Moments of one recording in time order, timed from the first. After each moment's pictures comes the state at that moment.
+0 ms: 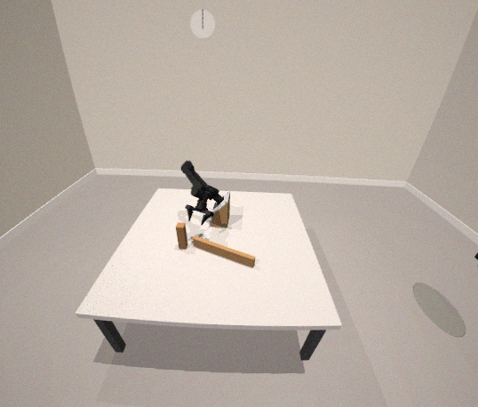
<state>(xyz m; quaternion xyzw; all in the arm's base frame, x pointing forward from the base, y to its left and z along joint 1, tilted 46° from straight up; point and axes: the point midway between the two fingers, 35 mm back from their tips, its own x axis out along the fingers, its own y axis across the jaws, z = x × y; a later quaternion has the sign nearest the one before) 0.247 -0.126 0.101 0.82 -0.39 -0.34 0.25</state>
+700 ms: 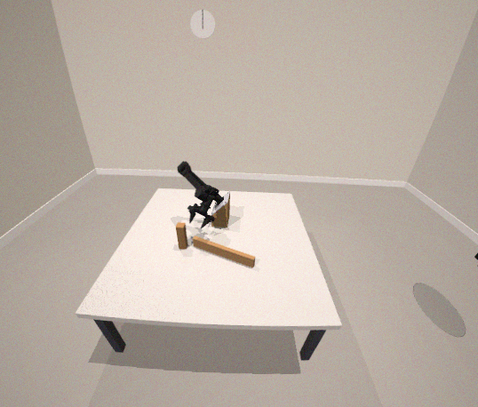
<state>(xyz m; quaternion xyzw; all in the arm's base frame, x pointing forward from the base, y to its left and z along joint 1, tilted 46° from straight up) 0.280 -0.122 0.093 0.55 -0.23 -0.47 0.64</state>
